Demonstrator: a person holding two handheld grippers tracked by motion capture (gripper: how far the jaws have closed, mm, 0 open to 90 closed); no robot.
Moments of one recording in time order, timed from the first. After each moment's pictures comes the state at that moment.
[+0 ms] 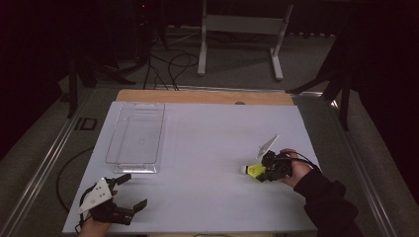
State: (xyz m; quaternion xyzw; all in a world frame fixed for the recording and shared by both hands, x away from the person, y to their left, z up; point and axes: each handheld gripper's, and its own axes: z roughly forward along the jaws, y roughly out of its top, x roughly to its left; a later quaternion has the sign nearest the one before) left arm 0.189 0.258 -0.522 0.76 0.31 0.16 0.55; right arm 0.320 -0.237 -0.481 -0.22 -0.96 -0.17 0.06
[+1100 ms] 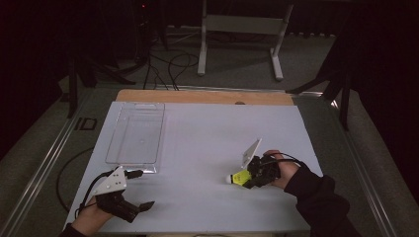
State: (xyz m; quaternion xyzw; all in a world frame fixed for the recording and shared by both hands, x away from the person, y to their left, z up) left arm 0.214 0.231 -0.474 0.85 0.23 0.08 0.47; right arm 0.305 -0.191 -0.463 -0.11 -0.97 -0.18 0.09
